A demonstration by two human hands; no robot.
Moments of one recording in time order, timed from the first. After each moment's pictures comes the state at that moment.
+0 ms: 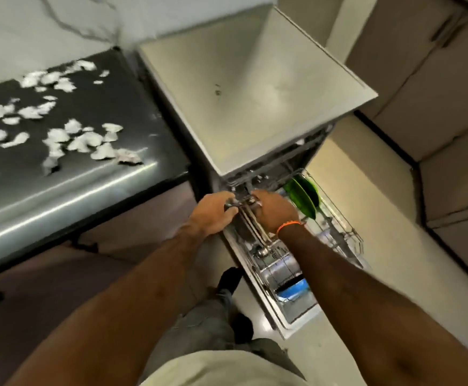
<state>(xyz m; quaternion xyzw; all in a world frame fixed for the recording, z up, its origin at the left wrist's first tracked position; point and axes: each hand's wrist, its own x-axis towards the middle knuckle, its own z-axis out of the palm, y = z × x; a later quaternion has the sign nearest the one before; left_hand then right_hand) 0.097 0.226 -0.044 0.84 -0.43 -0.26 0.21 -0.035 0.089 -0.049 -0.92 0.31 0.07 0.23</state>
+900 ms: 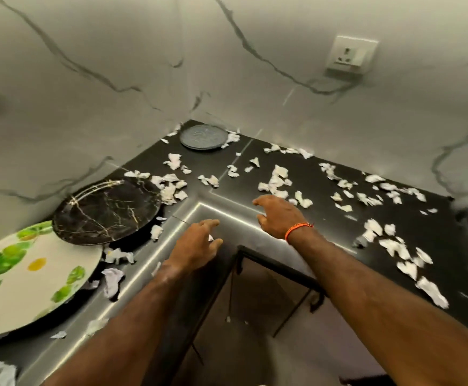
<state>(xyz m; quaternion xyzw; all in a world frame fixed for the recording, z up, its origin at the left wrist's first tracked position) 0.234 0.829 0.052 0.96 0.05 0.01 0.29 0.344 0.608 0.099 -0.95 -0.26 0.04 0.15</state>
